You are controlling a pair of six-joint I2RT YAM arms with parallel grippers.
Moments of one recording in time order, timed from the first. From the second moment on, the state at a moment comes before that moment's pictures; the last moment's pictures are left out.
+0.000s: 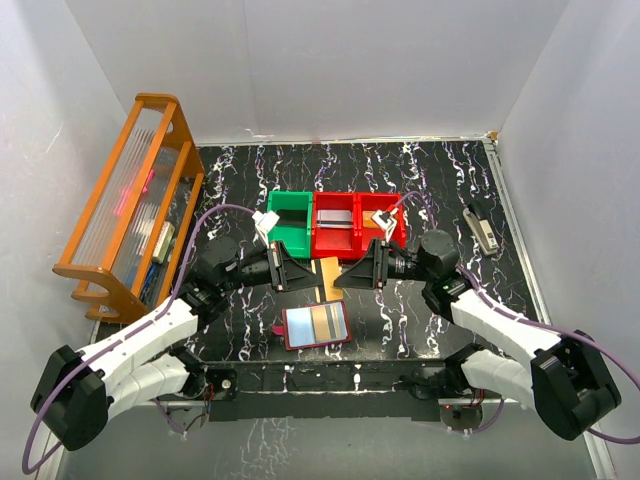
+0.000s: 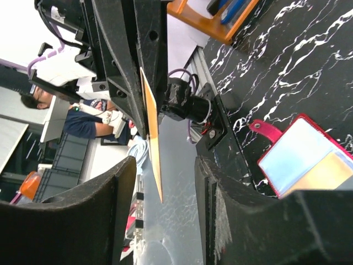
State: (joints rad) left arm -0.67 0.98 0.51 0.37 0.67 -1.03; right arm 0.49 1.06 0.45 0.58 -0.94 1.03
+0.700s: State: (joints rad) left arm -0.67 0.98 0.51 0.38 0.70 -1.03; right arm 0.53 1.10 0.45 0.76 -0.94 1.15
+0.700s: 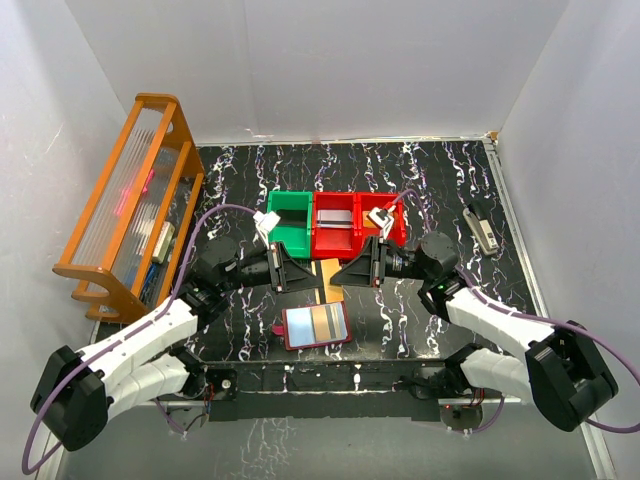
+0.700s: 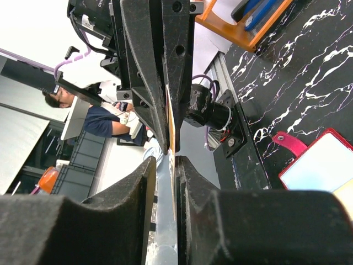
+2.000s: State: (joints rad) left arm -0.67 1.00 0.51 0.42 0.76 -1.06; right arm 0.55 1.05 0.44 0.68 -0.93 1.14
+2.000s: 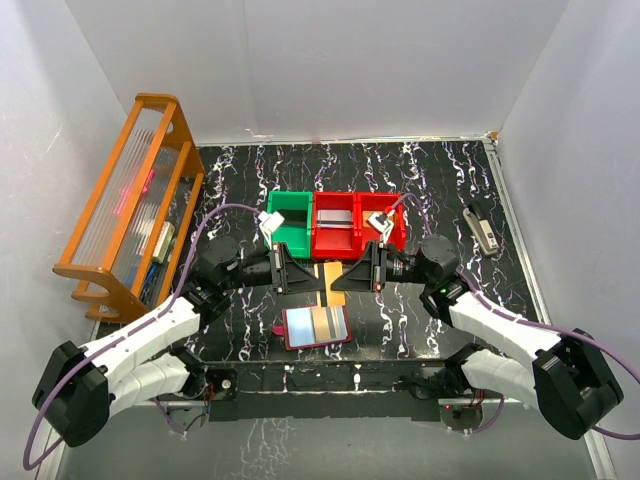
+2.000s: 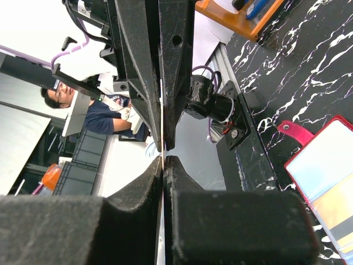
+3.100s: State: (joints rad) left arm -0.56 0.91 0.88 -0.71 -0.02 -0.62; right arm 0.56 0.89 0.81 -0.23 -0.39 0.54
